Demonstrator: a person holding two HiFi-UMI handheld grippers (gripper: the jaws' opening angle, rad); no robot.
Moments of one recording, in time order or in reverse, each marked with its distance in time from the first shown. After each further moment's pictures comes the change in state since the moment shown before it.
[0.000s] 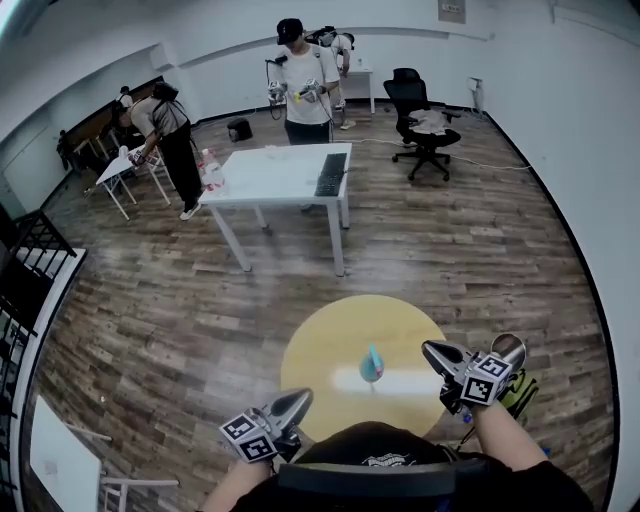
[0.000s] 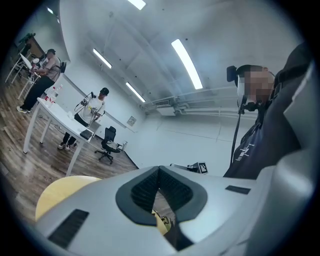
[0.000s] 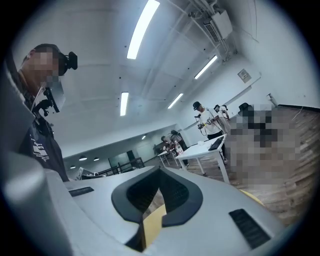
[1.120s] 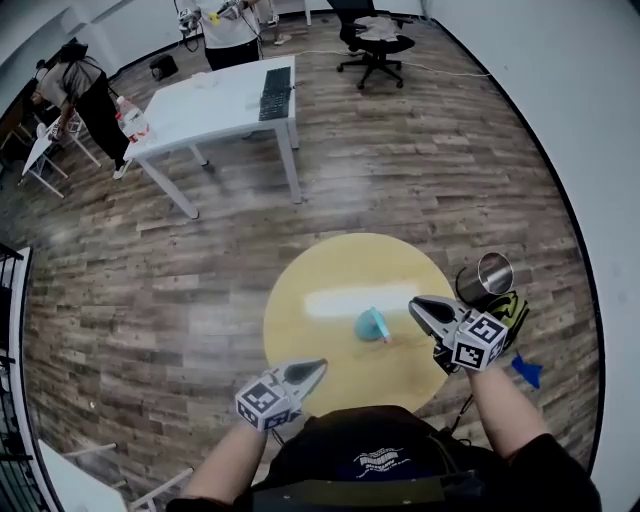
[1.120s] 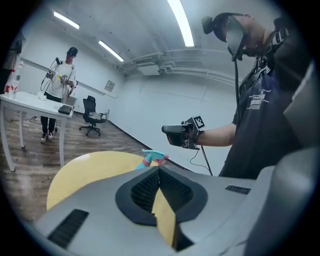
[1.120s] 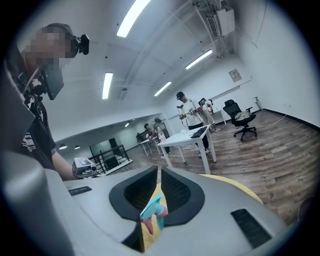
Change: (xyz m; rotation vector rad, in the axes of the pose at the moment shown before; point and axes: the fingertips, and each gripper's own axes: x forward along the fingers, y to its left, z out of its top) left arm 0.063 0.187 -0.119 0.182 0.489 -0.189; right arm 0.122 -0.105 -0.096 -0.012 0.129 -0.208
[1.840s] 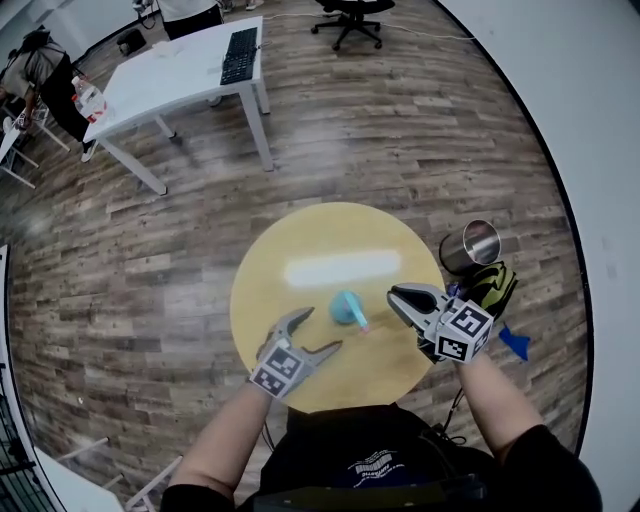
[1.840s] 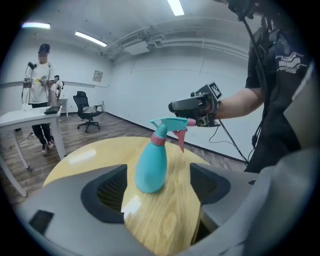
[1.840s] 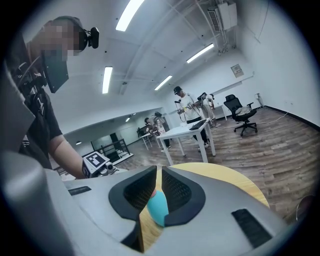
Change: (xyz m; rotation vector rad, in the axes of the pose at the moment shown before) left arm 0.138 0.061 -0.068 0.168 0.239 0.057; right arm 0.011 -0.056 -0.066 -0.006 0.066 0.010
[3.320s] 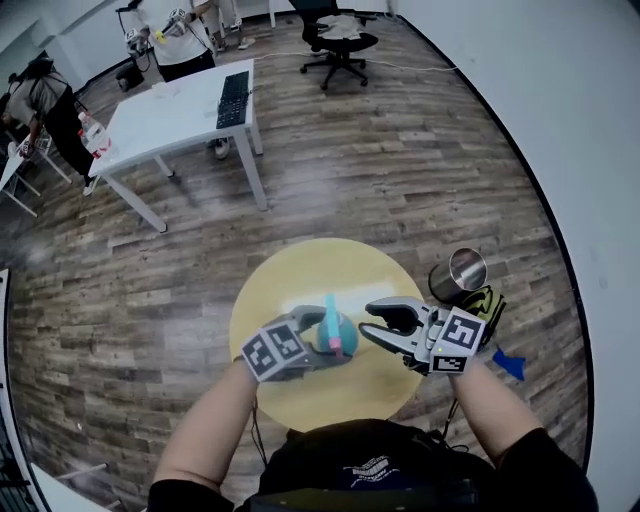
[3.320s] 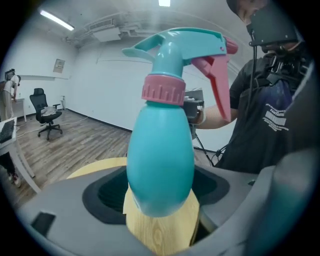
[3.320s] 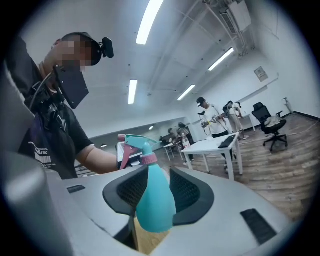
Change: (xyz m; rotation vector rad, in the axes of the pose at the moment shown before) left arm -0.029 -0.054 0.155 0.157 0.118 -0.388; right arm -0.027 0.088 0.116 -0.099 -0.108 0.272
